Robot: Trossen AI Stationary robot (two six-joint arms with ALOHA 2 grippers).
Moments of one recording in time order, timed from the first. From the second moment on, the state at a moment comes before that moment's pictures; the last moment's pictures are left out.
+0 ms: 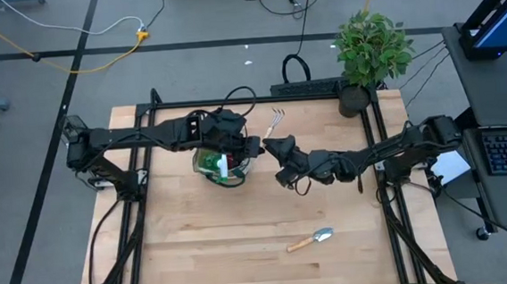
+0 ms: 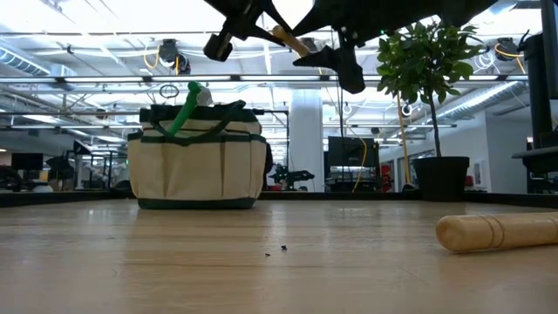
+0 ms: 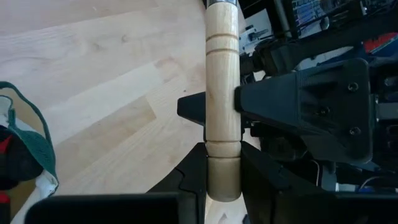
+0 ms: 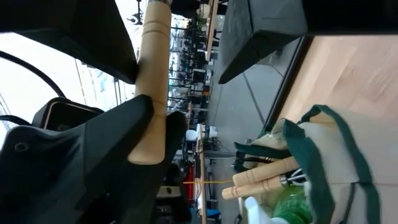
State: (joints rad) left arm 0.12 1.54 1.38 -0.44 0.09 -1.06; right arm 0.14 1.50 0.82 0.61 0.71 -1.54
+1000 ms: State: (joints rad) left arm 0.09 1.54 1.38 -0.41 0.06 -1.13; right arm 0.06 1.49 0.82 0.64 0.63 -1.53
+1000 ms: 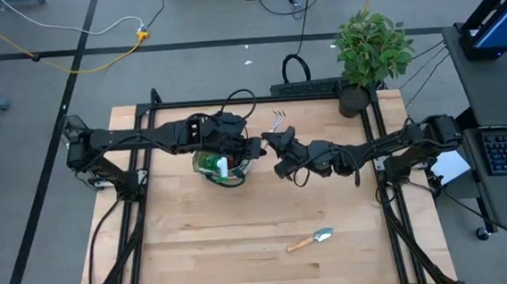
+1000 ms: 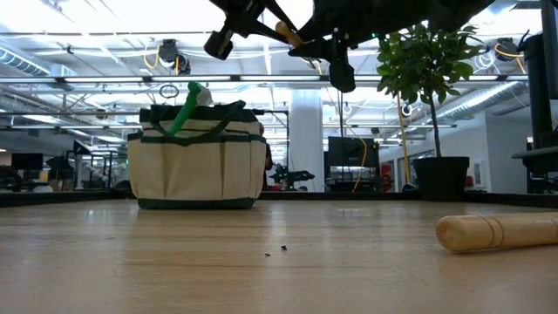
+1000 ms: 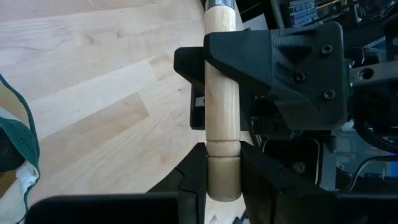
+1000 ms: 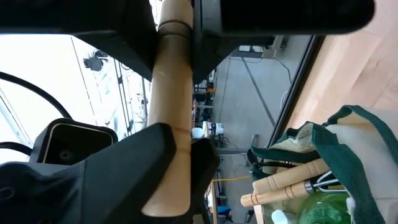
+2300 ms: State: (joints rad) left arm 0.12 1.31 1.39 -0.90 -0.32 -0.46; right arm 0.04 1.50 0.94 0.46 0.41 -0.70
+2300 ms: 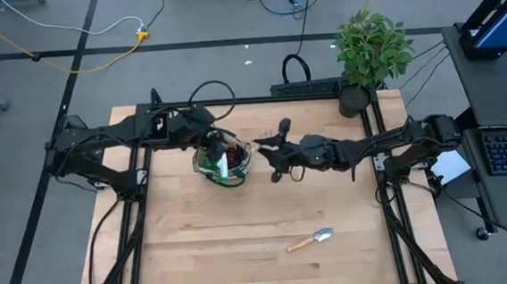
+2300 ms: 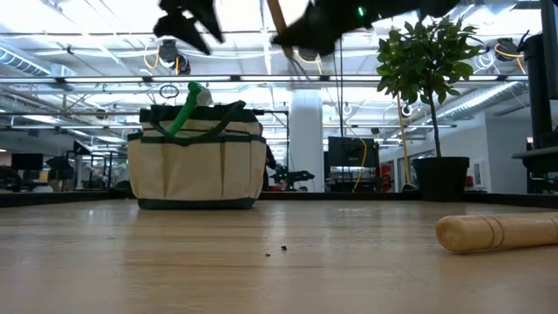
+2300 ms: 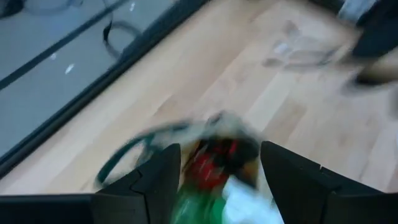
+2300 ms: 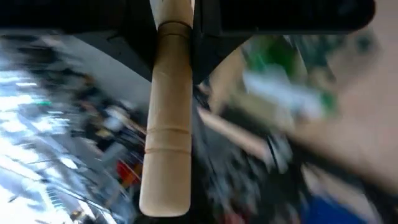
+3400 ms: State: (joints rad) left arm -0.14 0.77 0.87 -0.68 -0.47 -0.56; right arm -0.16 1.79 1.11 0.88 -0.21 0.15
